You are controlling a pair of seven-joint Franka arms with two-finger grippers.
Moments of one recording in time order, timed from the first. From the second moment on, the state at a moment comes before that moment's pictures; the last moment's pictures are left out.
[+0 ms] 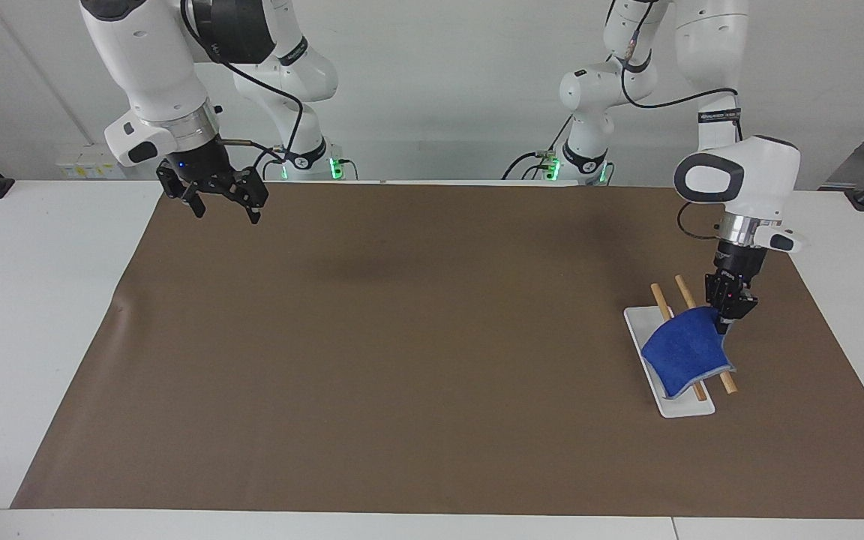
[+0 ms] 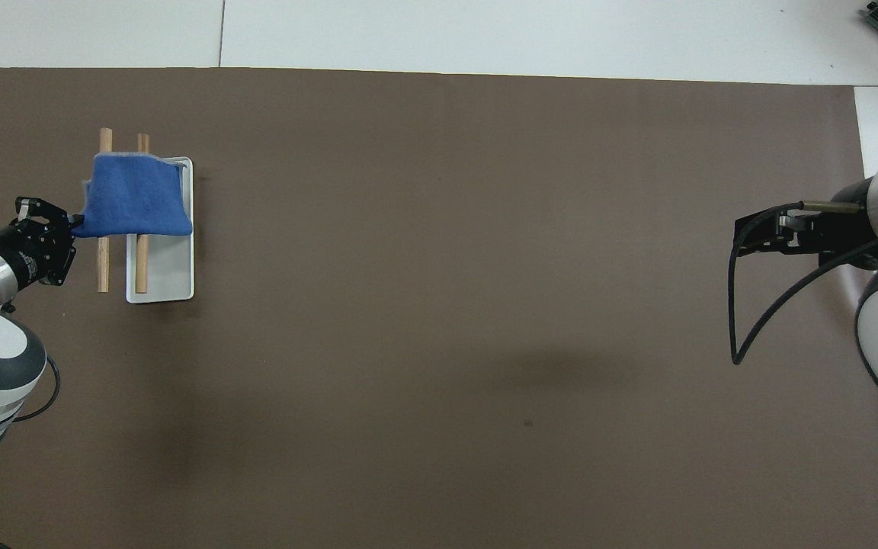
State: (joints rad) left arm 0.24 0.07 -0.19 -2.30 -0.75 2.93 -0.66; right arm 0.01 -0.01 0.05 -1.64 -0.01 1.63 0.20
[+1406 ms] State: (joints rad) left arm 0.41 0.06 -0.17 -1.89 -0.37 2.23 -0.59; right arm 0.01 -0.04 0.04 -1.64 -0.01 1.60 0.20
